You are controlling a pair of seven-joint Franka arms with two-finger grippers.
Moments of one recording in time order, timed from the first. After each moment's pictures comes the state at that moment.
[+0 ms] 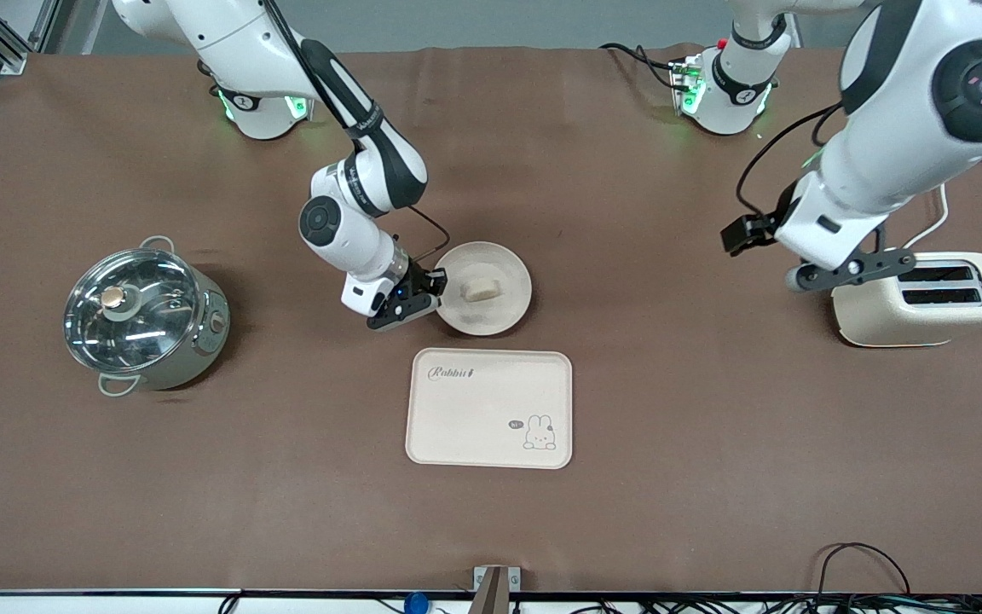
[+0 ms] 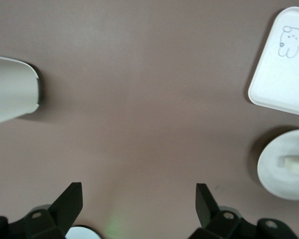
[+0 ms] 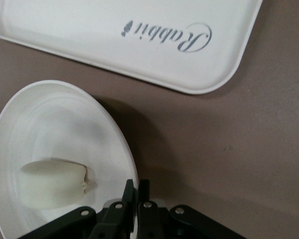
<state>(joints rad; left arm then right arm) -0.12 0.14 -0.21 -1.61 0.01 1.60 -0.54 0.57 0.48 0.10 -2.08 0.55 2.71 -0.11</state>
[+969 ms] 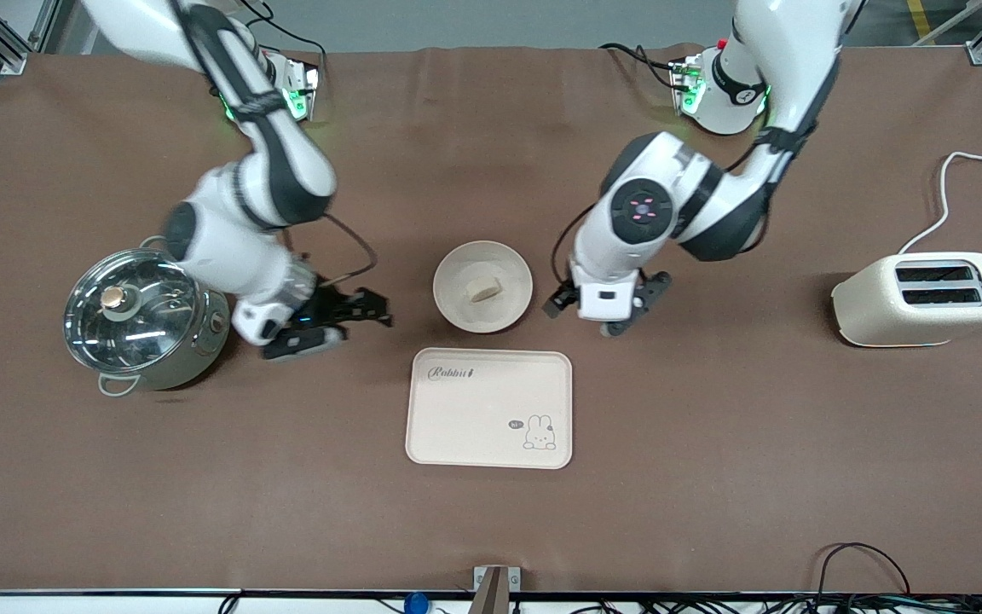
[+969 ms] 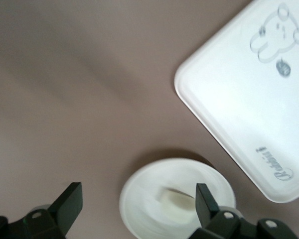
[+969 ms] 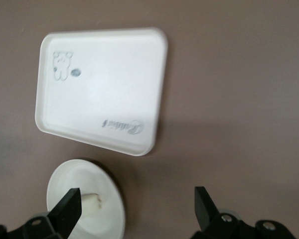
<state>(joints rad) -0.34 0.49 -0.37 -1.68 0.01 2.12 -1.49 0.29 0.26 0.02 -1.95 0.51 2.33 -0.12</state>
